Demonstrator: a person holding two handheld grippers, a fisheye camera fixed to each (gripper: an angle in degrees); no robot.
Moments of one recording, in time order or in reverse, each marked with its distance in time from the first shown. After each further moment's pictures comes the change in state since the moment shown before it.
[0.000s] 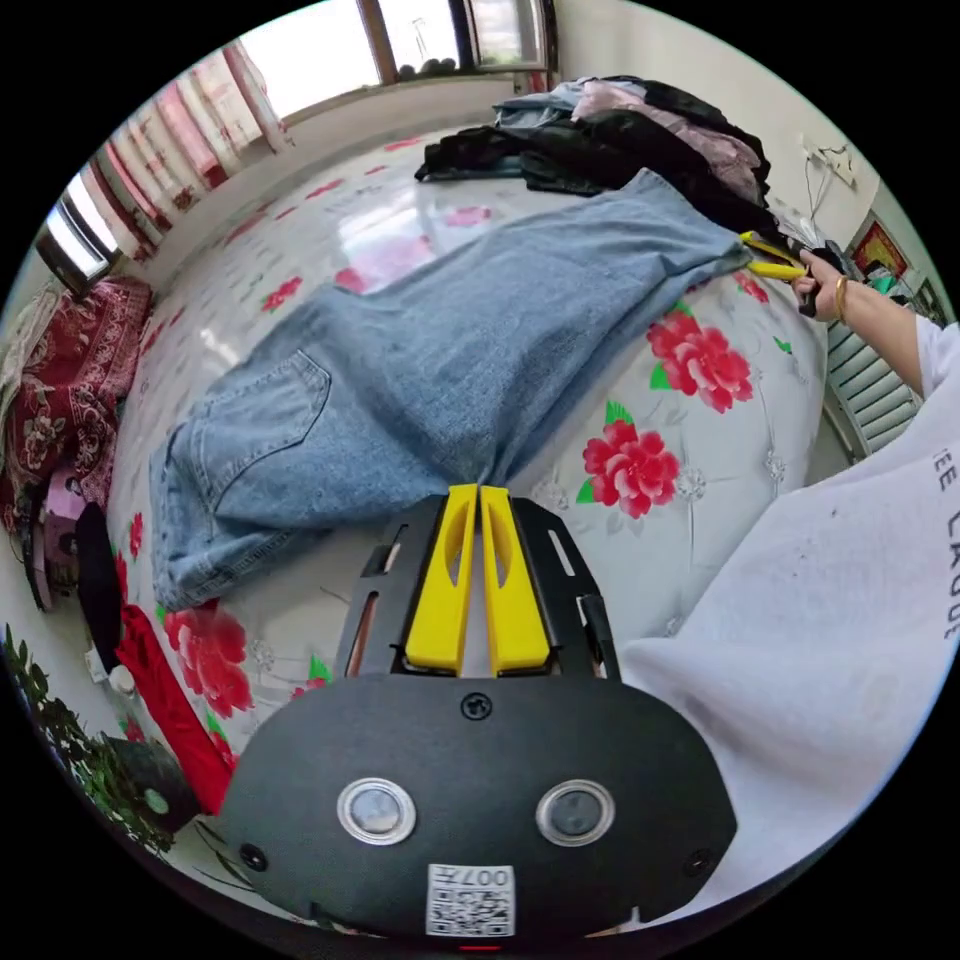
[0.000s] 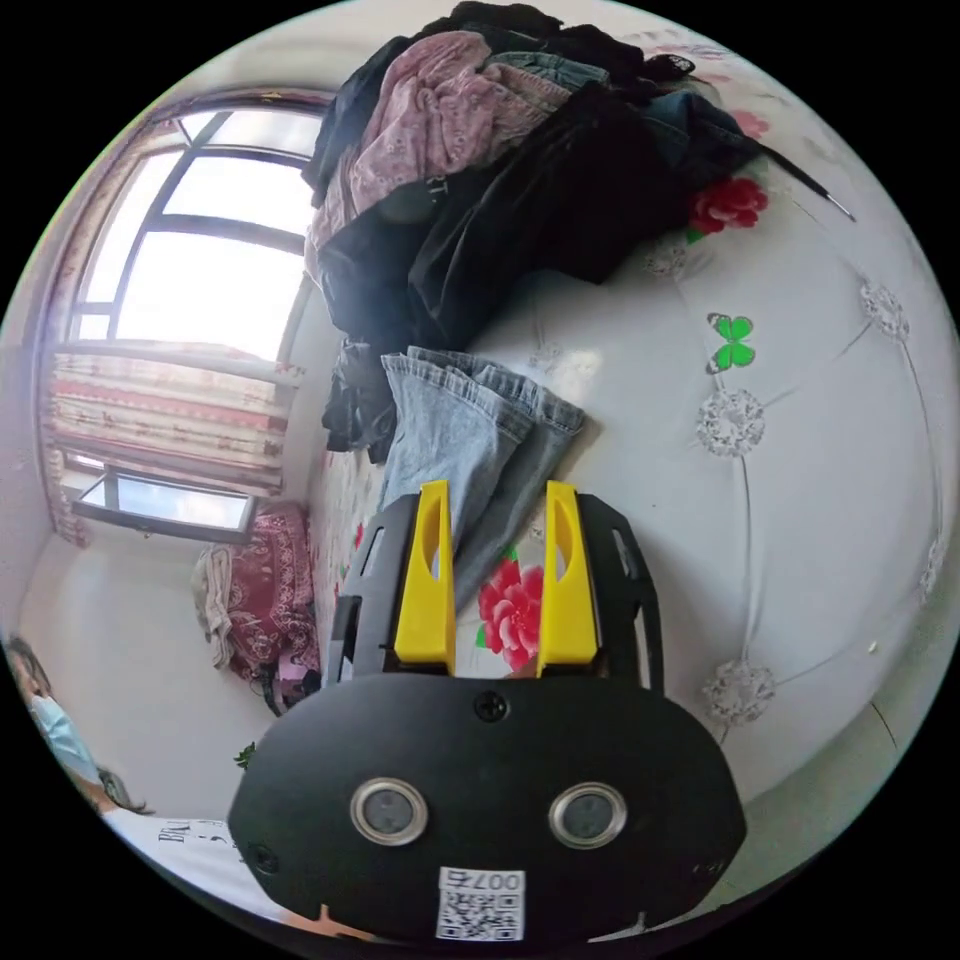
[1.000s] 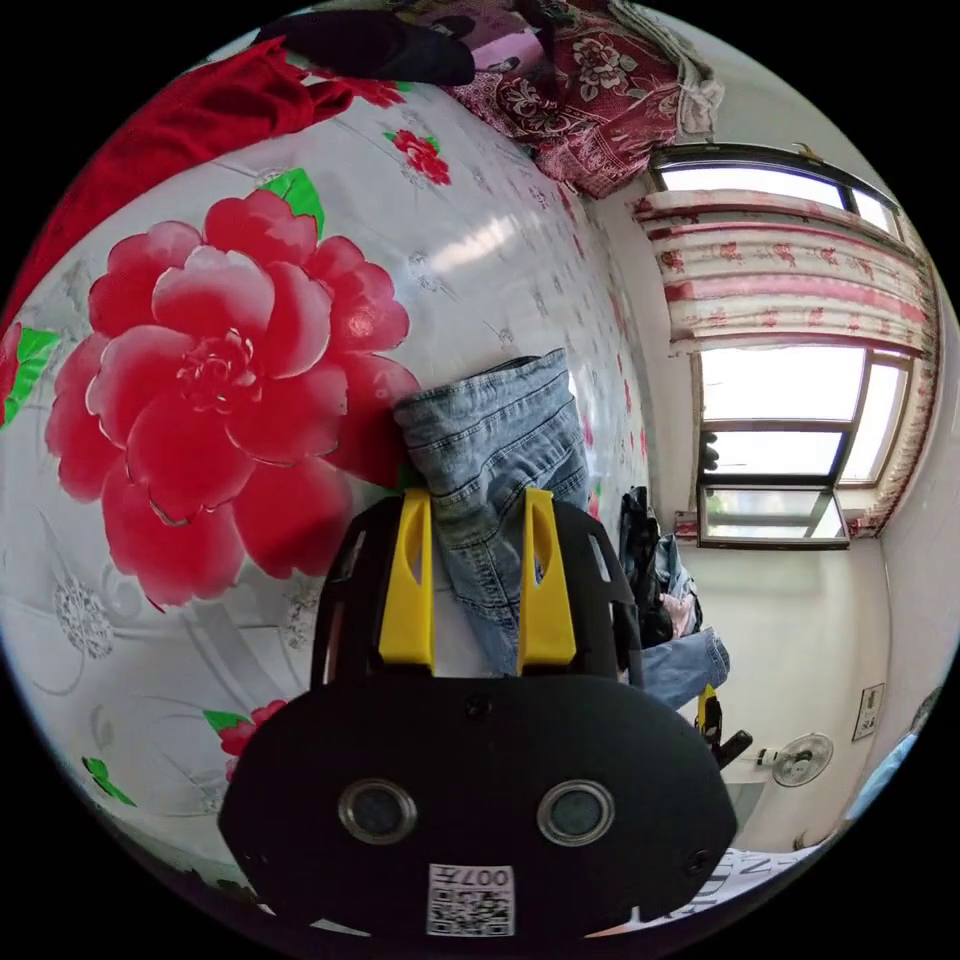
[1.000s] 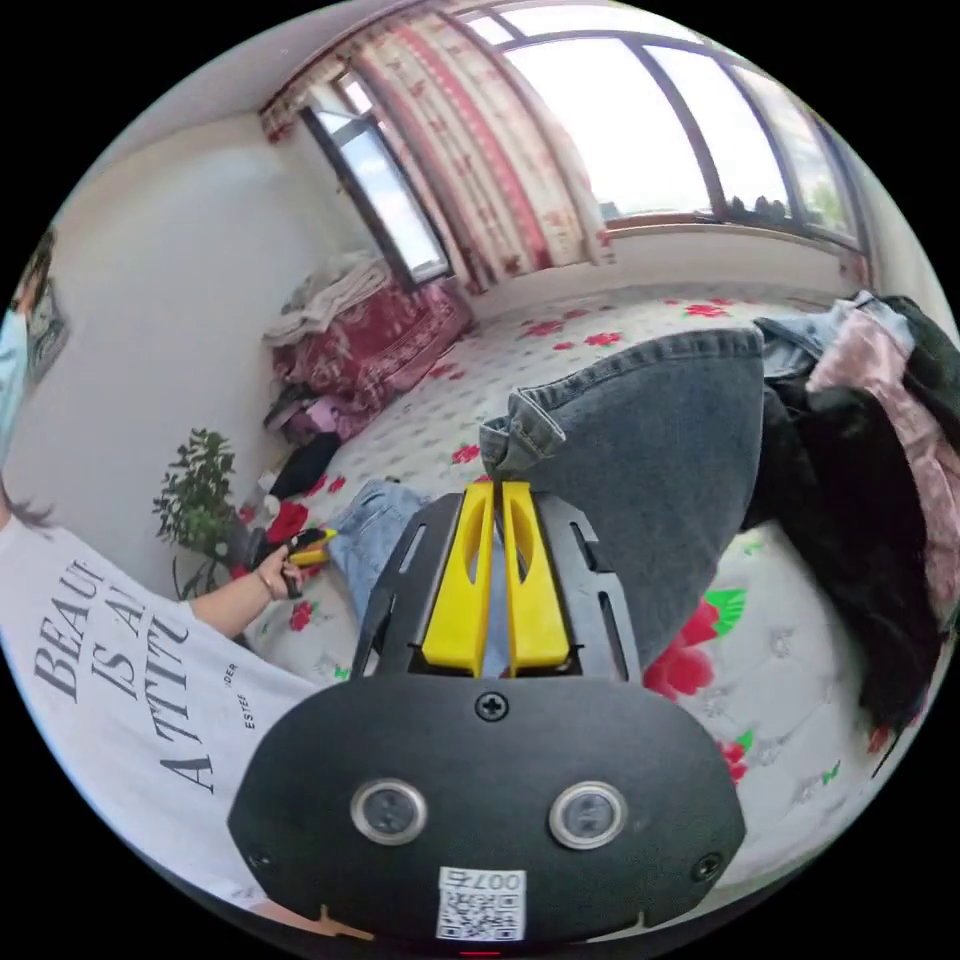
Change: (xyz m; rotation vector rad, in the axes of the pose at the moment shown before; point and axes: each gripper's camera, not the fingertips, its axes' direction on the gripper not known) left arm -0.382 0.223 0.028 0.448 0.614 -1.369; right arm -0.313 0.145 0.092 -0.314 -0.090 -1.085
